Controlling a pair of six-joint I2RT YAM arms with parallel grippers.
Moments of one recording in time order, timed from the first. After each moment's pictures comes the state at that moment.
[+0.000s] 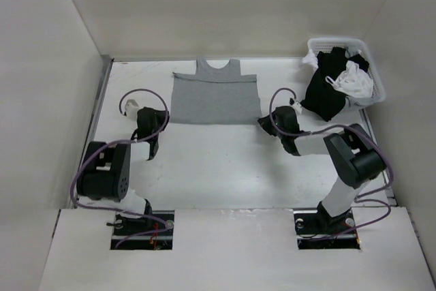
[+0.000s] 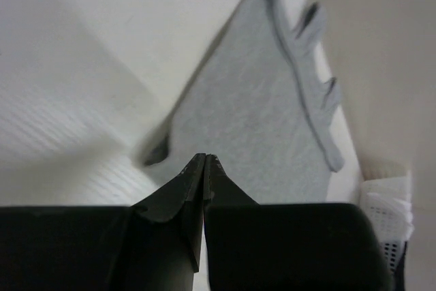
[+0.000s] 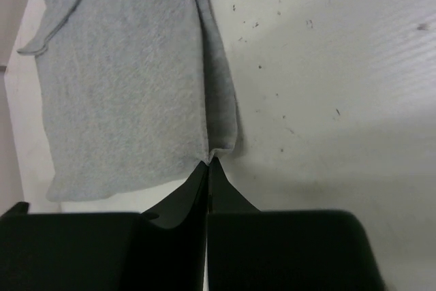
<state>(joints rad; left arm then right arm) -0.10 1.59 0.51 0.66 -0.16 -1.10 0.43 1.74 0.68 0.54 0.15 1.01</state>
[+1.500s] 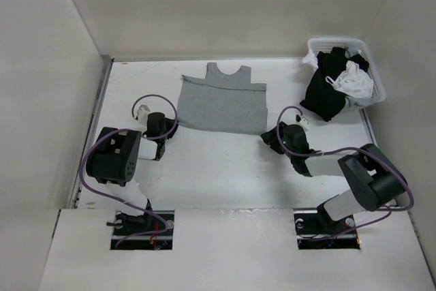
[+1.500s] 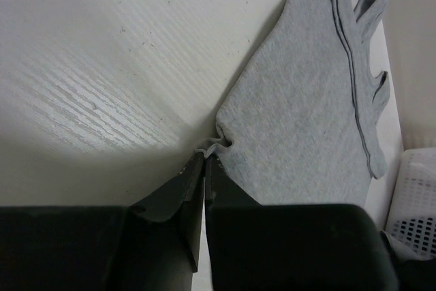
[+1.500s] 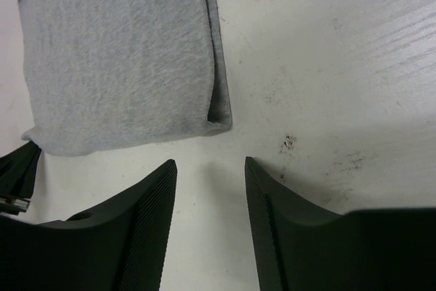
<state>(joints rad) -0.17 1.72 0.51 0.70 -0.13 -1.09 0.47 1.50 0.40 0.56 0.15 0.98</state>
